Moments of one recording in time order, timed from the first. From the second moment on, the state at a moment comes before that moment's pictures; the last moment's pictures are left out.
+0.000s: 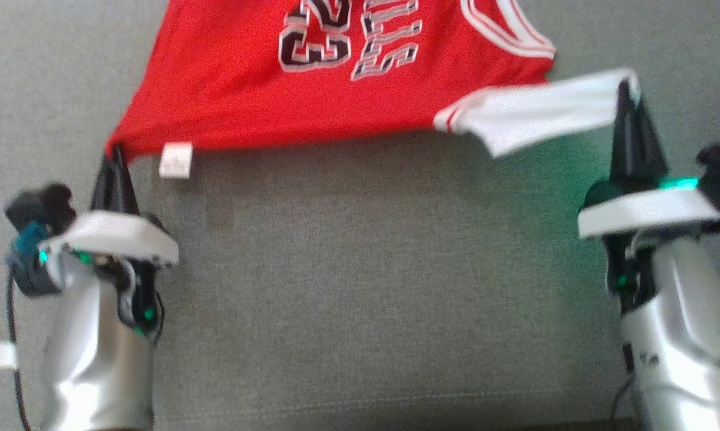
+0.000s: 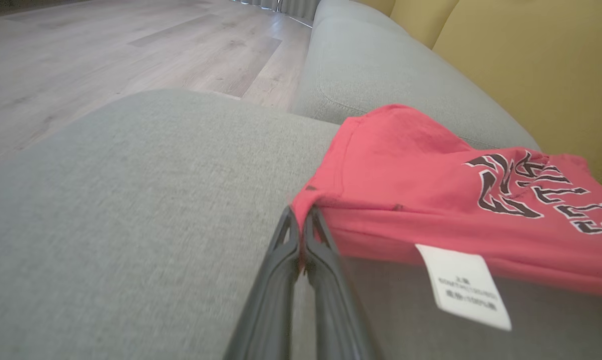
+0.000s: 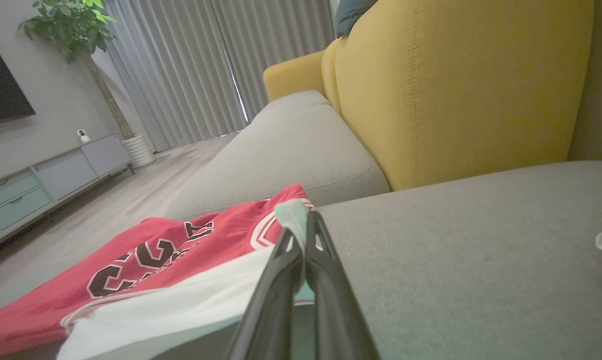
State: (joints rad) left arm -0.48 0.06 0.09 0.63 -0.24 -0.05 -0.26; right arm -0.45 -0.09 0.01 0.39 0.32 0.13 -0.23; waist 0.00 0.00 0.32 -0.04
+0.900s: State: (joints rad) left arm 0.03 0.03 0.01 0.57 -0.37 0.00 -0.26; right arm 0.06 -0.11 0.14 0.32 0.45 0.13 0.00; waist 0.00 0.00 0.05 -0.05
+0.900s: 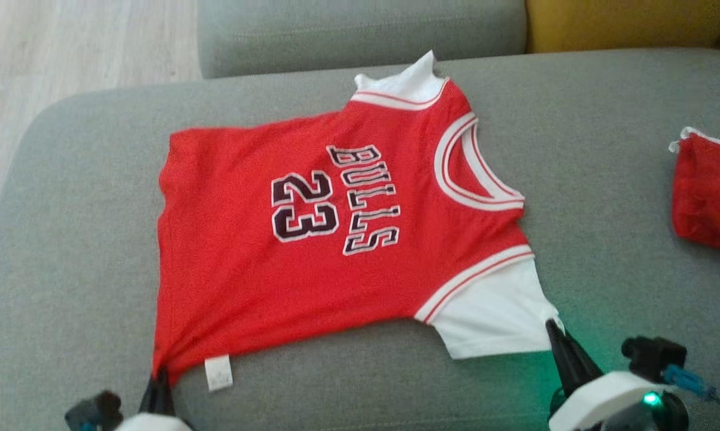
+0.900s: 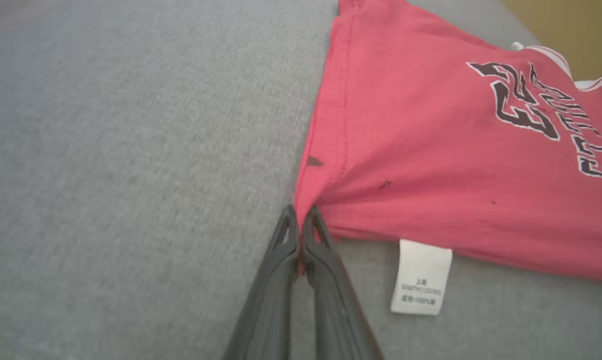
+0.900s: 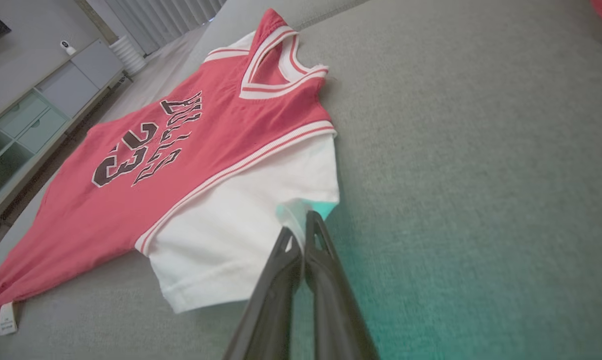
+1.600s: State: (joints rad) left arm -0.04 0.03 0.02 0.38 -0.34 0.00 -0.26; right arm -0.01 -0.11 0.10 0.13 0.50 0.13 0.04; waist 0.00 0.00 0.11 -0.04
